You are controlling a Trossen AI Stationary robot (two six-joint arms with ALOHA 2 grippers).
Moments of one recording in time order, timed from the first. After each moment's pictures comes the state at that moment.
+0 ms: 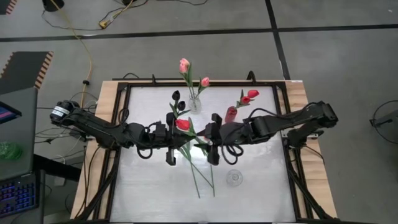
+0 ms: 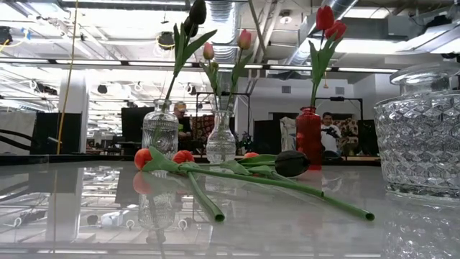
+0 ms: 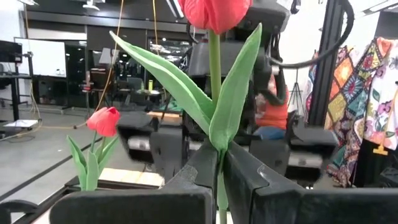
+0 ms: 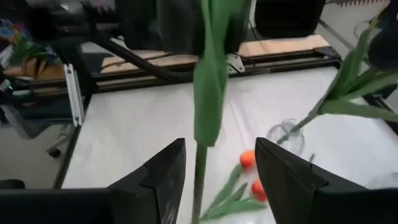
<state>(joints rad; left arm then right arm) -0.29 1.29 0.84 0.69 -0.36 -0.02 0.26 1.59 1.51 -0.40 0.30 0.23</state>
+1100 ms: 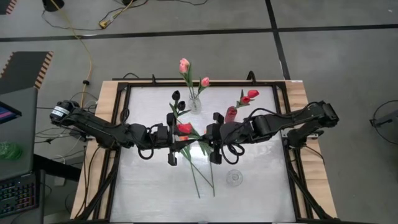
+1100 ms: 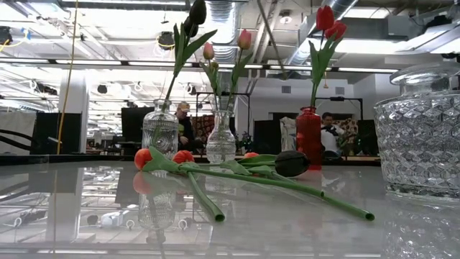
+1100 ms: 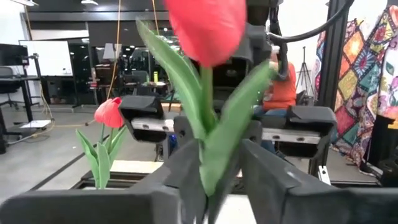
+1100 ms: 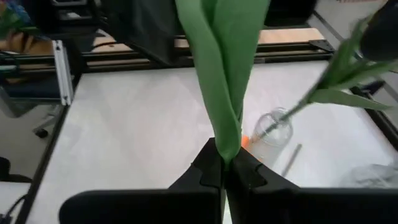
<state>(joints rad) -0.29 1.29 0.84 0.63 -0.37 0.04 0.25 1.57 1.51 -0.48 0.30 0.18</state>
